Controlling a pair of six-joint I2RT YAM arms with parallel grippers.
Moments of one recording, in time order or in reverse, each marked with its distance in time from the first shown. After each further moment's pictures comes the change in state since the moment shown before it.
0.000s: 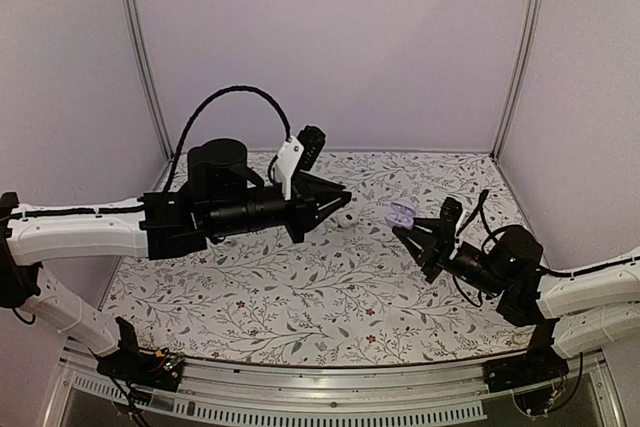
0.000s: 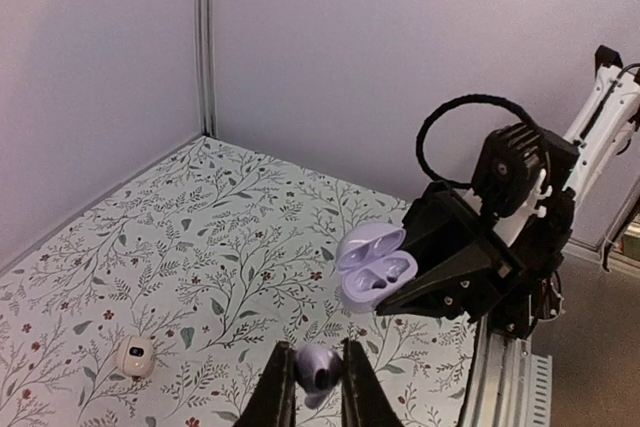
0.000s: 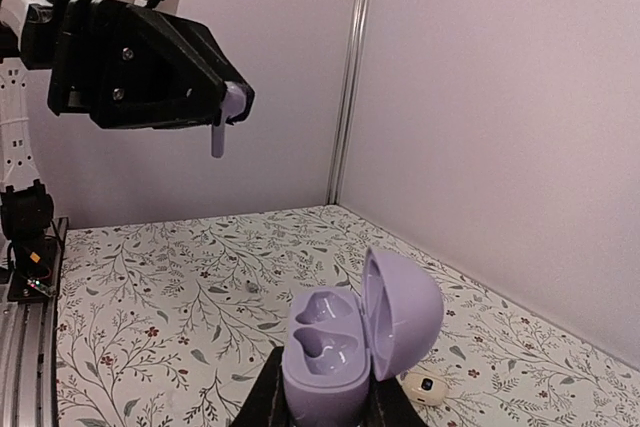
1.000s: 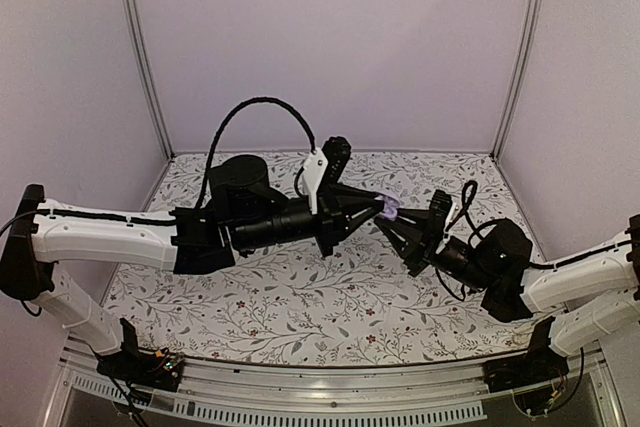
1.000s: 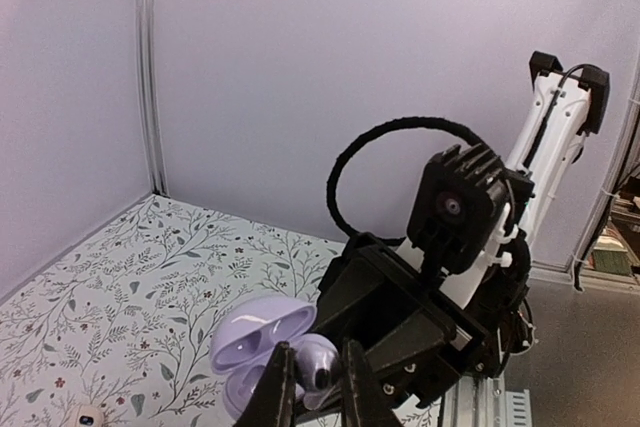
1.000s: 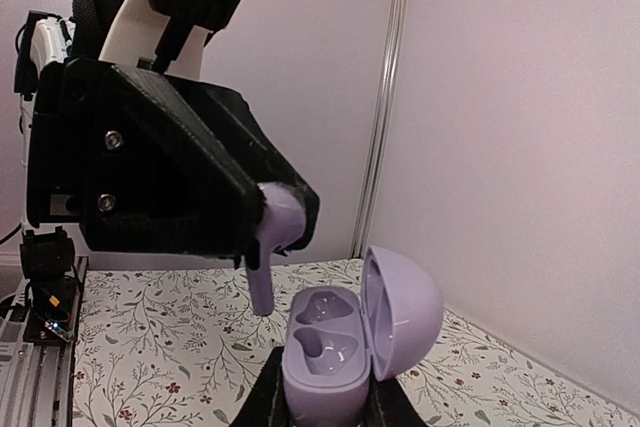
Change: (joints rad) left arm -0.100 0.128 -0.002 0.303 0.021 0.021; right arm 0.071 0.167 0.109 0.176 -0.029 -0.016
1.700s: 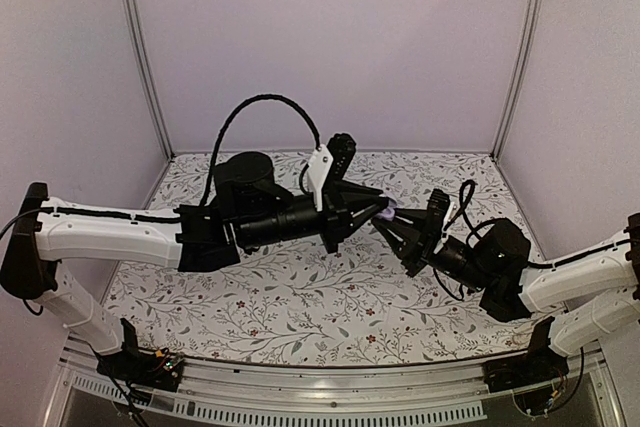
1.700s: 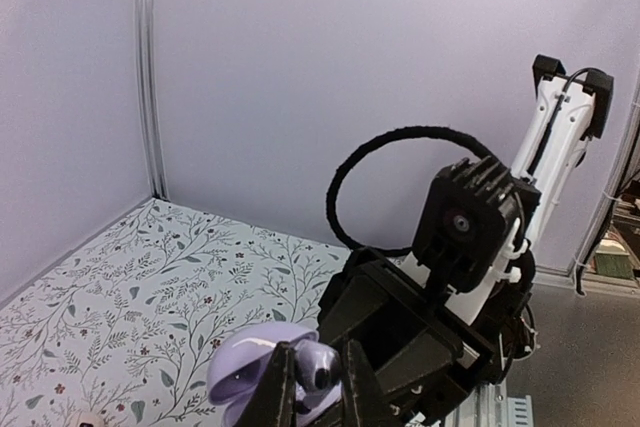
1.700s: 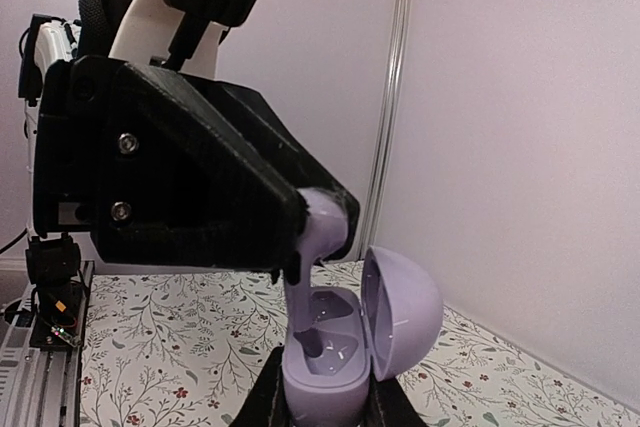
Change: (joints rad) left arm 0.000 0.025 0.032 -0.001 -0.002 0.001; right arm 0.012 0.013 0.014 0.000 0.000 0.012
